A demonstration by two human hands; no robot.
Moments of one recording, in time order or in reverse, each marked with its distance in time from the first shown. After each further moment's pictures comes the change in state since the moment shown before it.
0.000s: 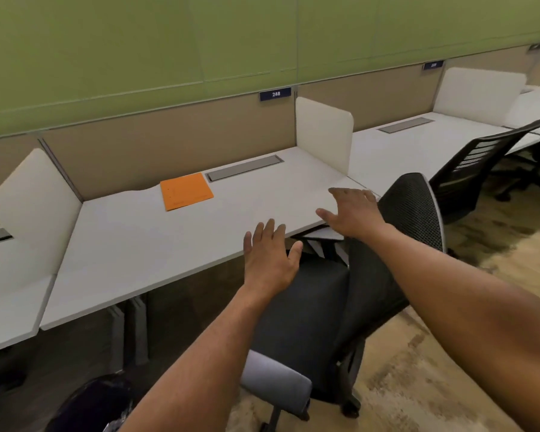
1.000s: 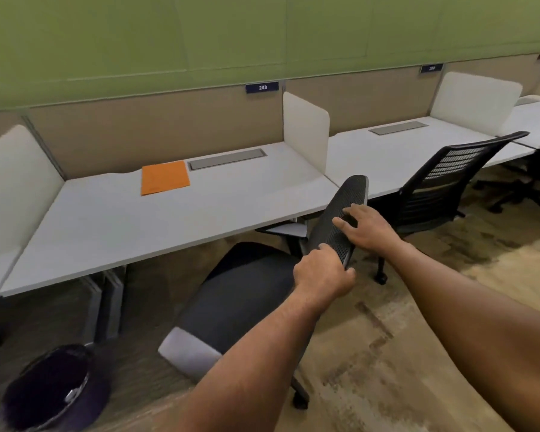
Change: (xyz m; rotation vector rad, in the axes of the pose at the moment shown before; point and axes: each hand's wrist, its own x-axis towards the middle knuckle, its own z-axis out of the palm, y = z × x) left_hand -0.014 0.256 0.079 -0.093 -0.200 -0.155; right_hand -0.035 0.206 -0.007 0.252 -0.150 0.035
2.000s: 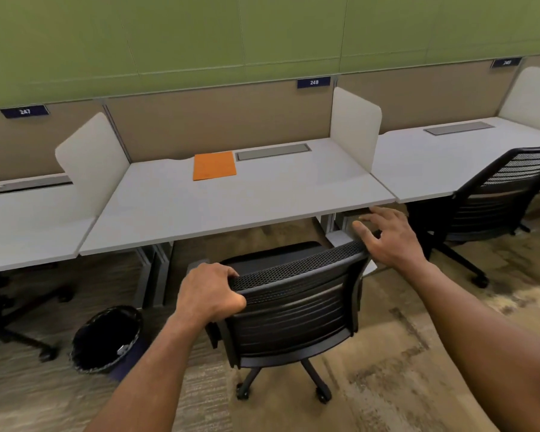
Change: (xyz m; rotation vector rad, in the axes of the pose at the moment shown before) left_hand -0.110 -0.226 -0.087 0.172 0.116 -0.177; right_hand -0.041 -0.035 0.042 0.065 0.238 -0.199
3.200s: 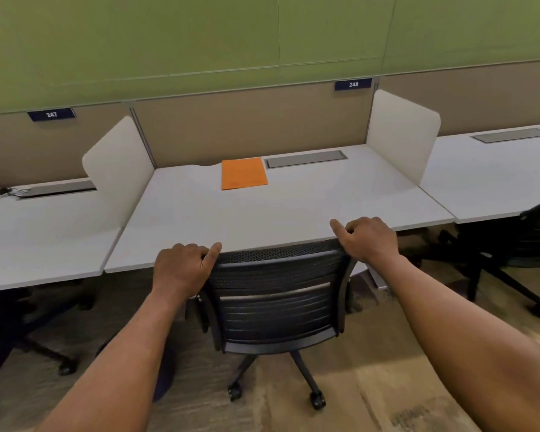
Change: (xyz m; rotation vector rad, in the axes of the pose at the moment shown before) left_hand 0.151 -0.192 -0.032 0.260 0.330 0.031; right_hand 0.119 -0.159 0.116 -0.146 -0.134 -0.053
